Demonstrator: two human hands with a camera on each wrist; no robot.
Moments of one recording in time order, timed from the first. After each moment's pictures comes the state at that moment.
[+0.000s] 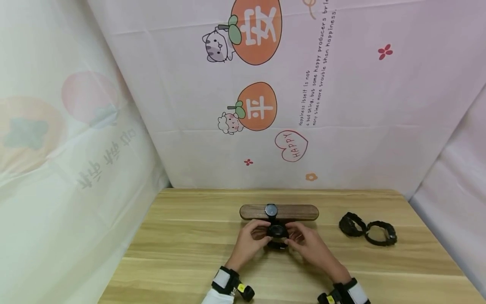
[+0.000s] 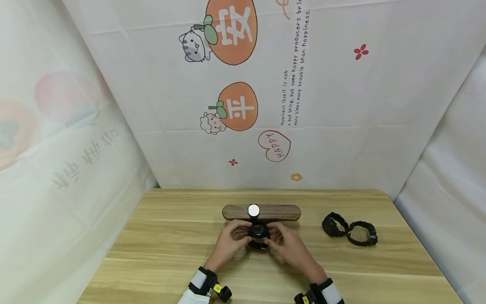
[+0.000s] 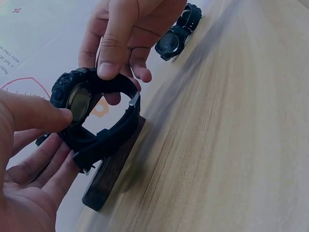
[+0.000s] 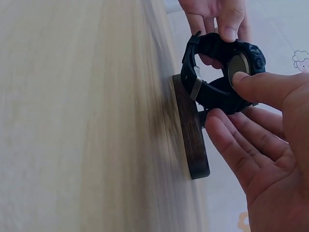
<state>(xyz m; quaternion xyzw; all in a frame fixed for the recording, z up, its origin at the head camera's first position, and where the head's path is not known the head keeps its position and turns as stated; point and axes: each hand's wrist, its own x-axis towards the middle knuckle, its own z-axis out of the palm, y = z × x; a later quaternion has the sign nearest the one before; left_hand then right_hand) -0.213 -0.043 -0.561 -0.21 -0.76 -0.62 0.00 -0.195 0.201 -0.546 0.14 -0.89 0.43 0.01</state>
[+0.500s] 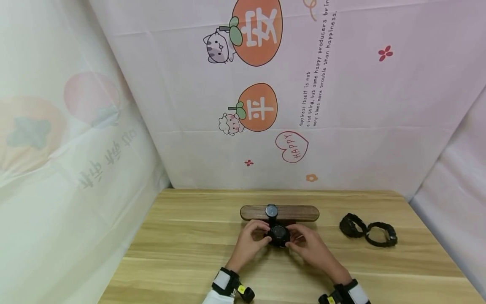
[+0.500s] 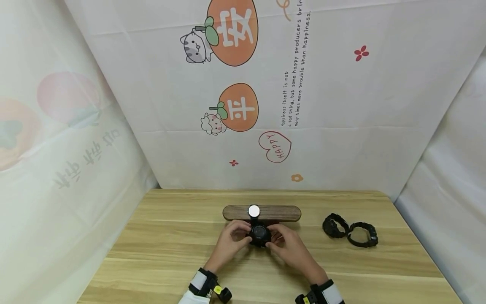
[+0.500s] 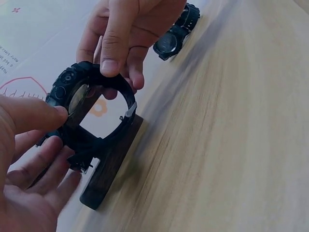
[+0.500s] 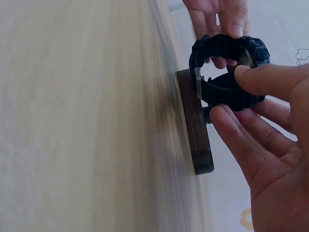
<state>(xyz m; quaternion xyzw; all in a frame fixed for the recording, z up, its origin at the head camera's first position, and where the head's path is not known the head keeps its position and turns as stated) -0.214 -0.043 -0.565 -0.21 -0.77 -0.60 0.02 -0.193 0.204 -0.548 0.17 -0.88 0.43 0.02</state>
